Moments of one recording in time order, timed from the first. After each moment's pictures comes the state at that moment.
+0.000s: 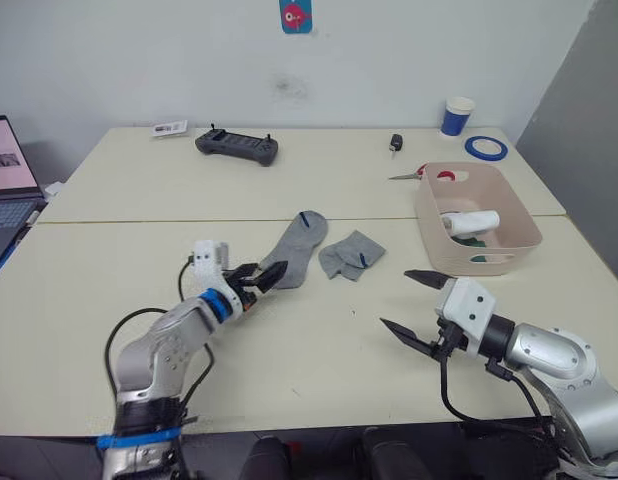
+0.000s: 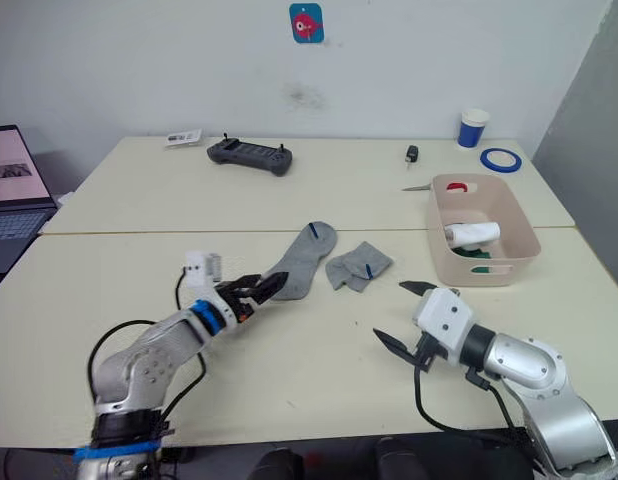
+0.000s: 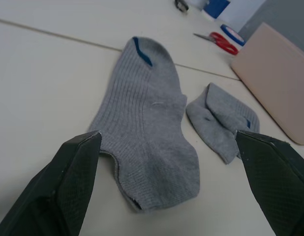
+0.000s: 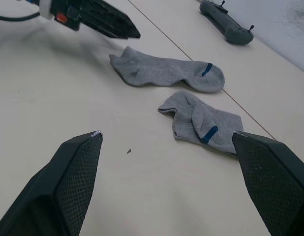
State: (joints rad) left arm -0.31 0.30 0.22 -0.05 -0.64 0.78 -0.36; right arm -0.02 -0.62 0.03 -0.68 0.18 0.45 0.72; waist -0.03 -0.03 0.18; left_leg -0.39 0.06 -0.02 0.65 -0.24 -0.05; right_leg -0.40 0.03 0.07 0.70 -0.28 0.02
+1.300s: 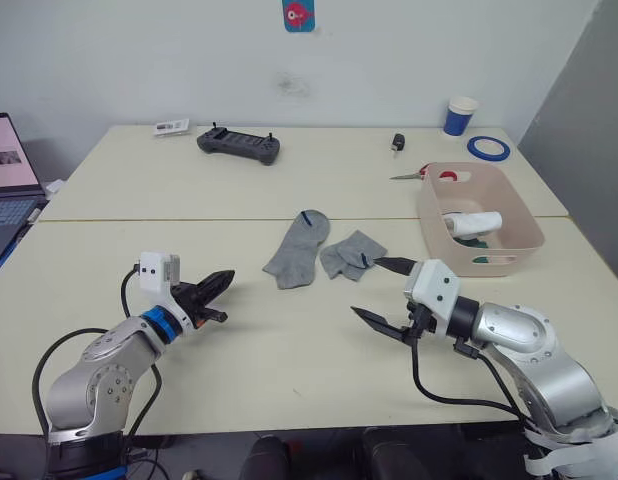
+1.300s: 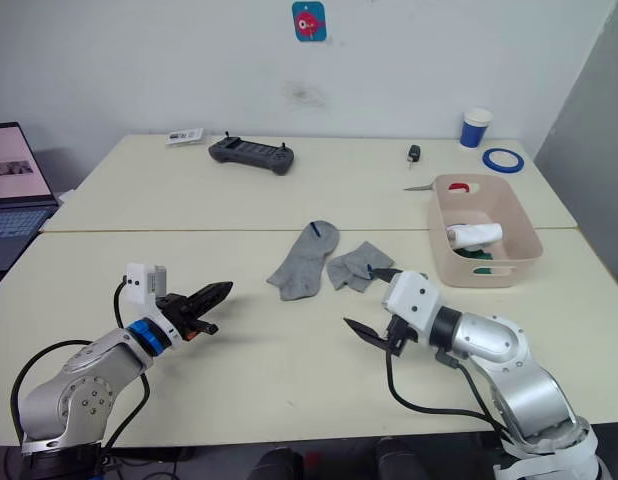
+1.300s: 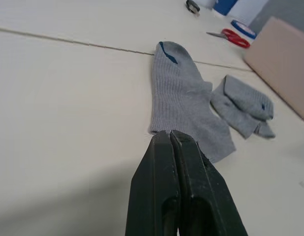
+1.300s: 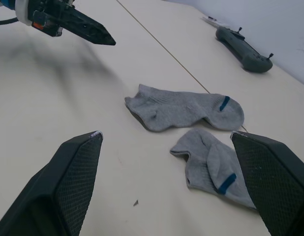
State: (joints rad) left arm -0.10 0.49 0.34 -0.21 -0.67 0.69 -0.56; right arm -0.20 -0.55 0.18 -0.60 0.18 0.48 0.71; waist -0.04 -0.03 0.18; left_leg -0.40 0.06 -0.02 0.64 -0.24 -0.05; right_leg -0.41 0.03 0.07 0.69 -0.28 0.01
